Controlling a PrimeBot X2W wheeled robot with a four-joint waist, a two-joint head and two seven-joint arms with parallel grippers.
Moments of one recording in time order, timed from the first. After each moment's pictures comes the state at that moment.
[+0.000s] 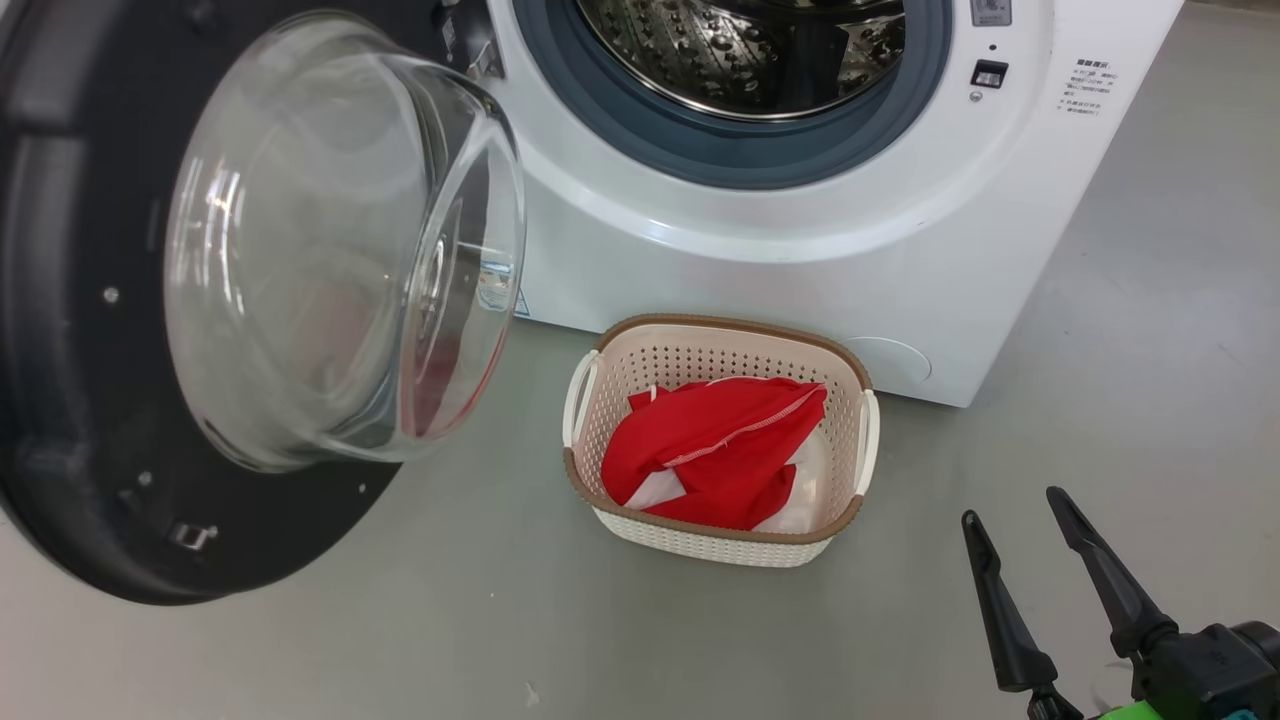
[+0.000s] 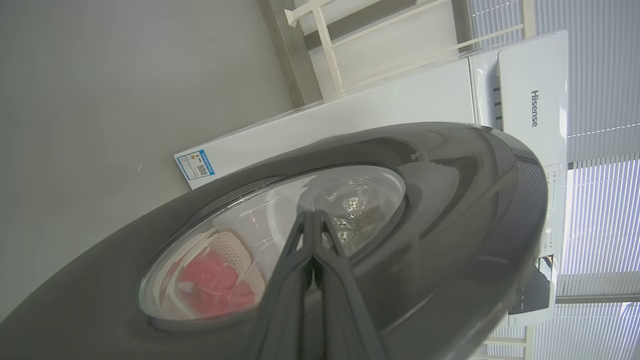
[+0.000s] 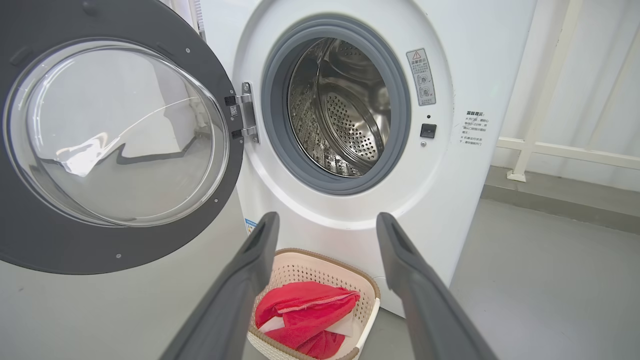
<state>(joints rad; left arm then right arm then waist) -0.77 0.42 0.29 0.65 -1.38 0.22 0.72 0.19 -0.04 -0.01 -0.17 0.13 0.13 -0.16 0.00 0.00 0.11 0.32</state>
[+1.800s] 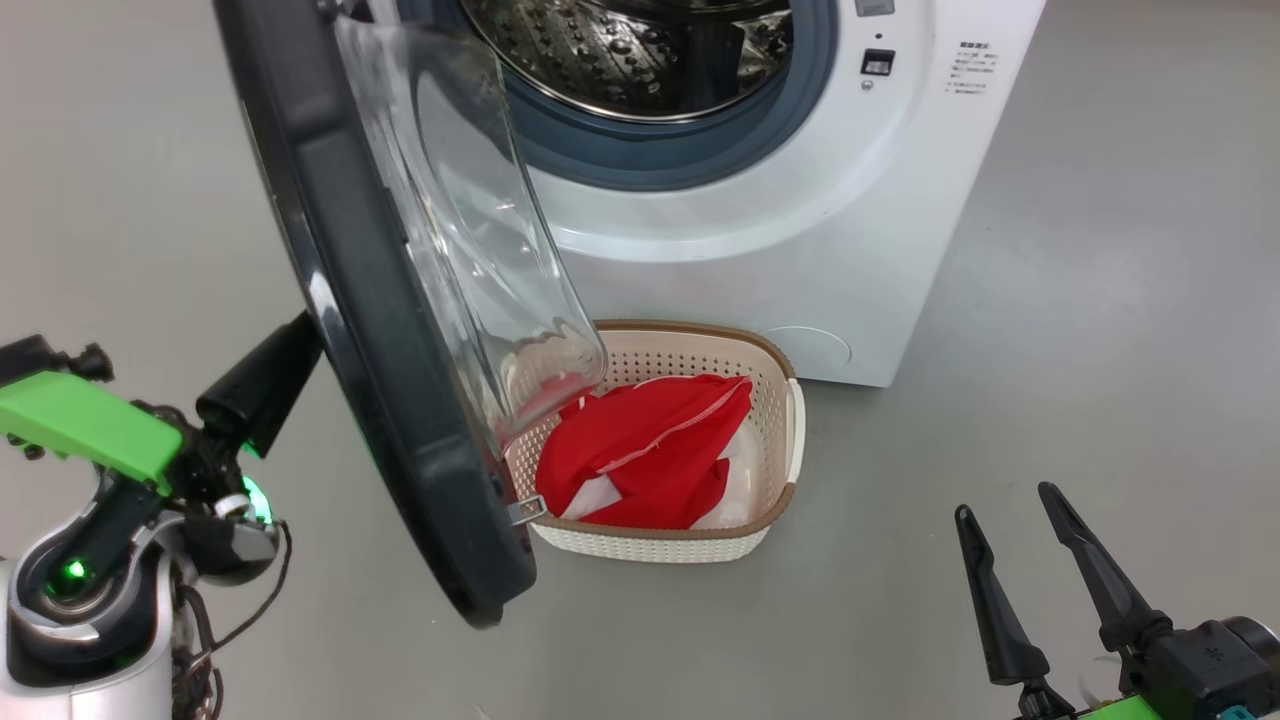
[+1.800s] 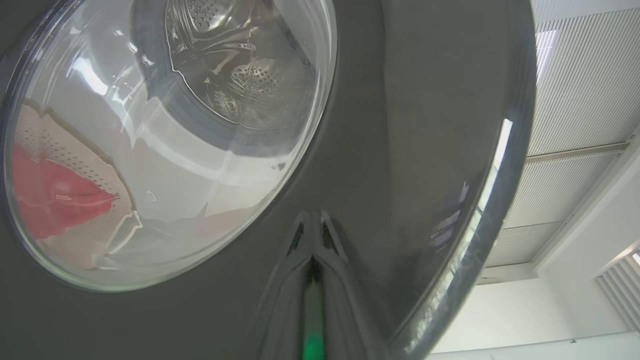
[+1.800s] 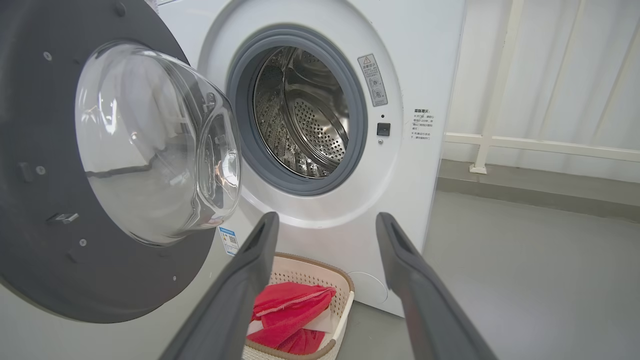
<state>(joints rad) -0.45 0.05 0.21 0.06 -1.47 0.27 0.69 0.17 -0.04 0.00 -0.12 0.16 0.13 -0.20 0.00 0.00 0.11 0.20</state>
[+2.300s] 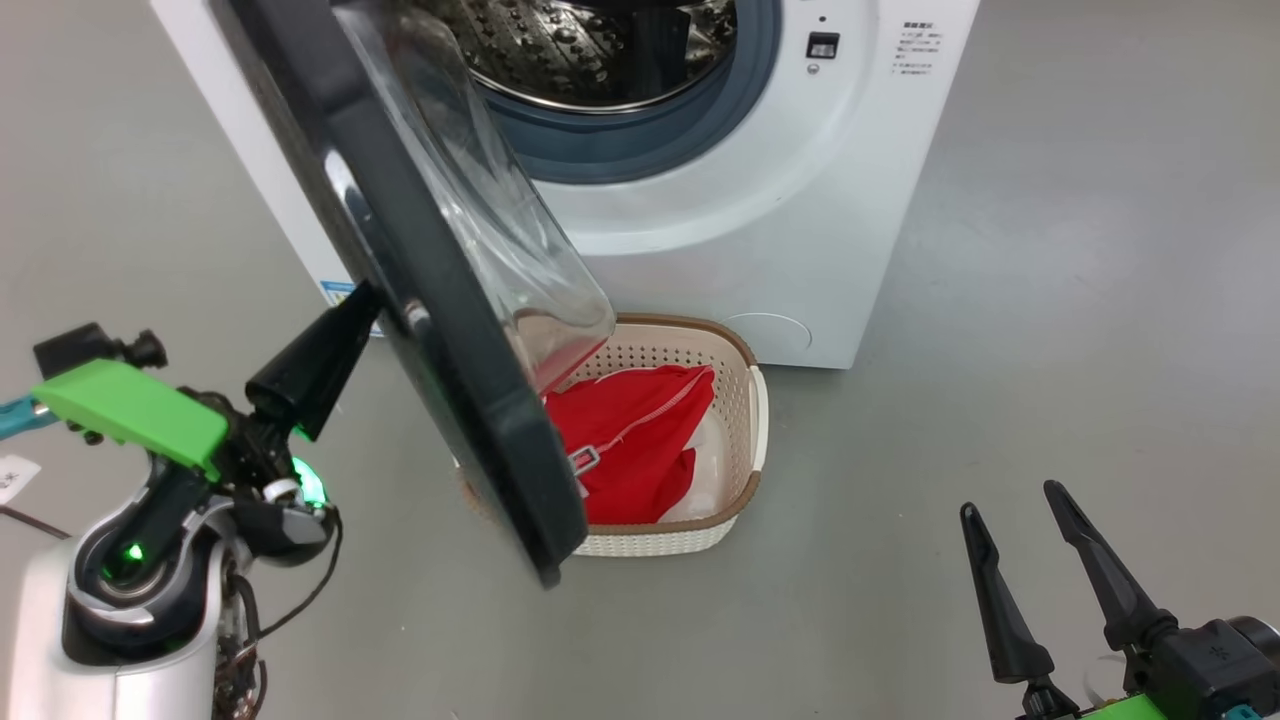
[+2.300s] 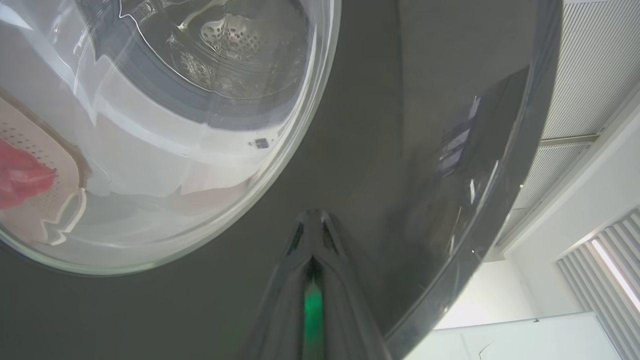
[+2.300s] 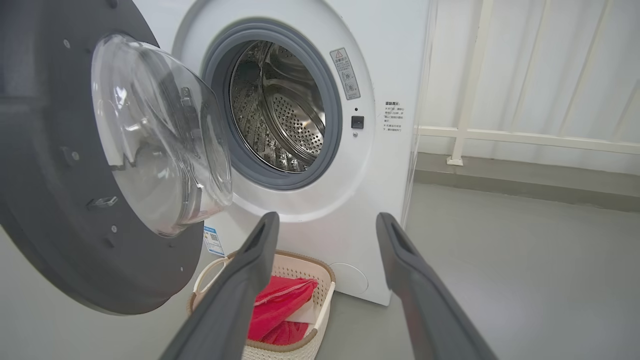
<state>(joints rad) -0.47 0.04 0.13 0.09 -1.56 0.24 0.60 0.17 -0.04 0.00 -0.13 0.16 0.13 -0.20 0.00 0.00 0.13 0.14</state>
